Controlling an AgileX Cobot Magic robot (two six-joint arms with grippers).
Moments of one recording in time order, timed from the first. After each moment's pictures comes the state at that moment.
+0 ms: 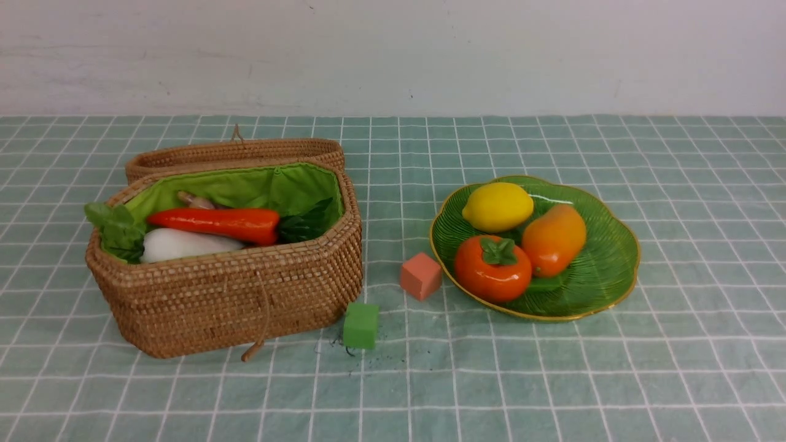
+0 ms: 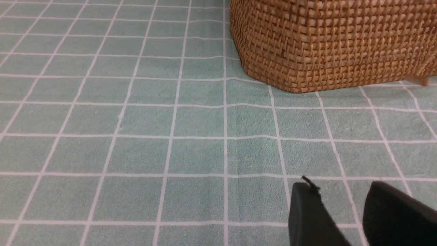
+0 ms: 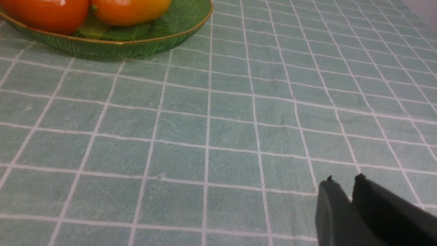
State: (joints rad) right arm -0.01 -0.01 0.01 -0.13 0.41 -0.05; left arm -0.08 -0.01 0.02 0.17 0.43 -0.24
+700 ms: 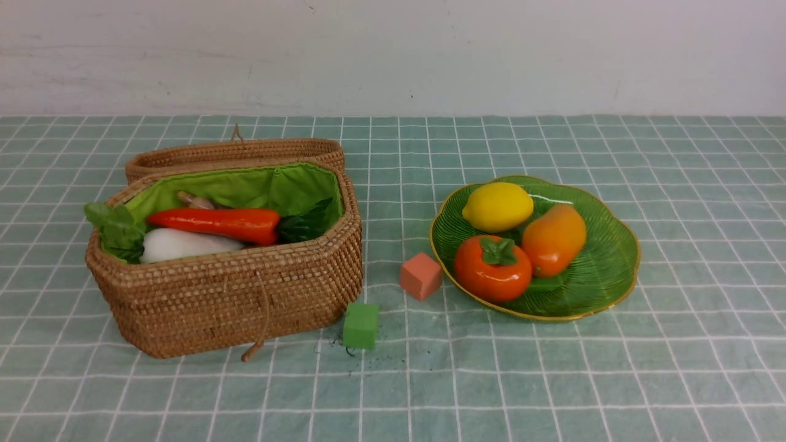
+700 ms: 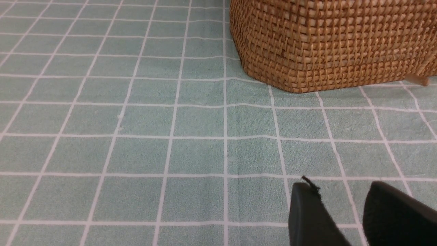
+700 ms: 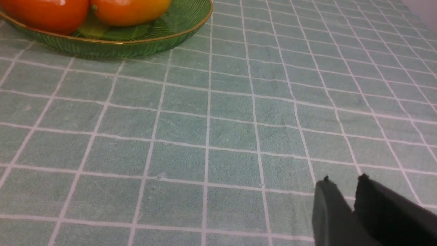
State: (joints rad) right arm -0.01 -0.01 0.01 -0.13 0.41 -0.05; left arm -0.08 -0.01 0.02 0.17 0.43 -0.24
